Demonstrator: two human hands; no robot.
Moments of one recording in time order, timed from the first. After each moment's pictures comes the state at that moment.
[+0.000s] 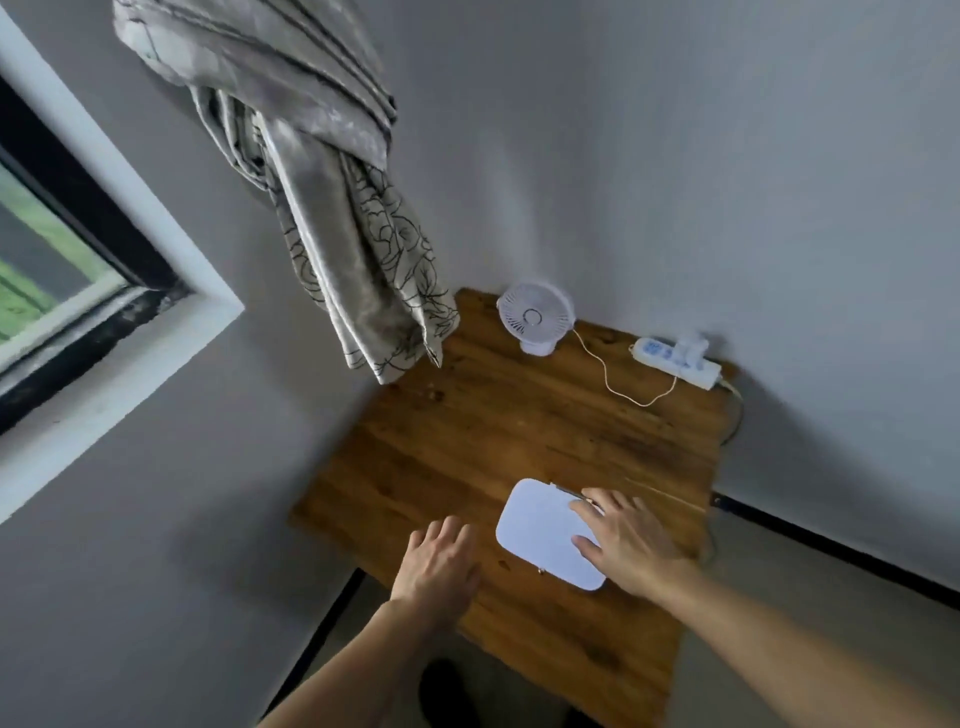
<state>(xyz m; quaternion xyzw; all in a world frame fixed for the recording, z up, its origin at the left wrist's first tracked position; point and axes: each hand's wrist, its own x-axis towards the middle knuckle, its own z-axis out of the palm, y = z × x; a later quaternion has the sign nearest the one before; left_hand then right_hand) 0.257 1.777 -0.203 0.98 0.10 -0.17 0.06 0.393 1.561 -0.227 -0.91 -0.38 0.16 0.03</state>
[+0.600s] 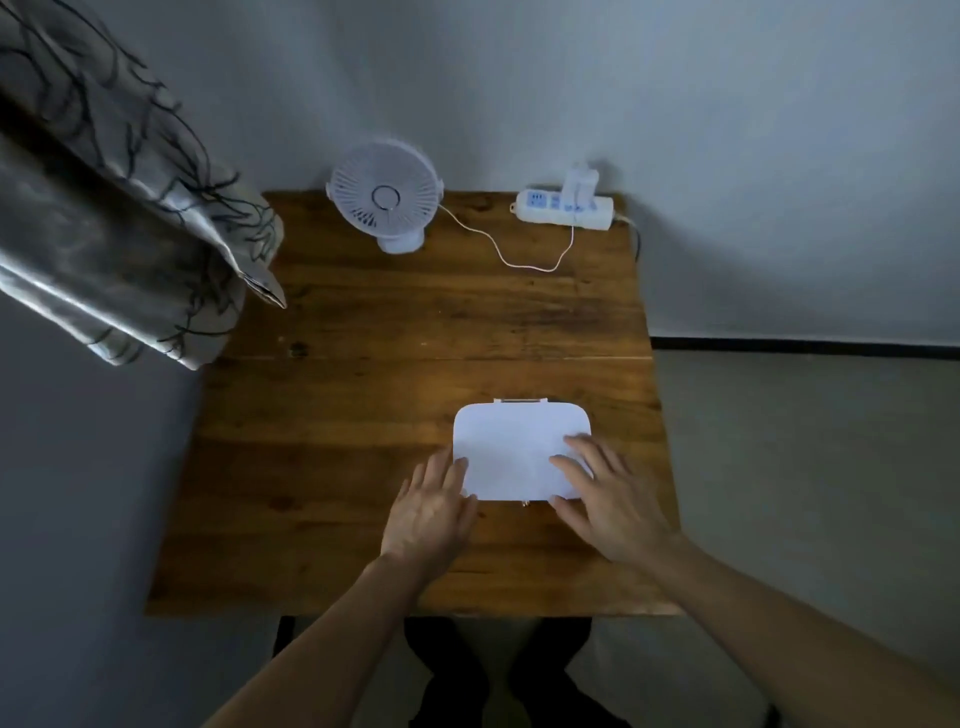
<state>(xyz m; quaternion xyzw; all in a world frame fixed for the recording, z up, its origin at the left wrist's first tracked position) 0.324 1.817 -0.346 0.97 -0.09 -0.16 0.17 0.324 1.576 -0.340 -0.98 -0.15 0.10 0.08</state>
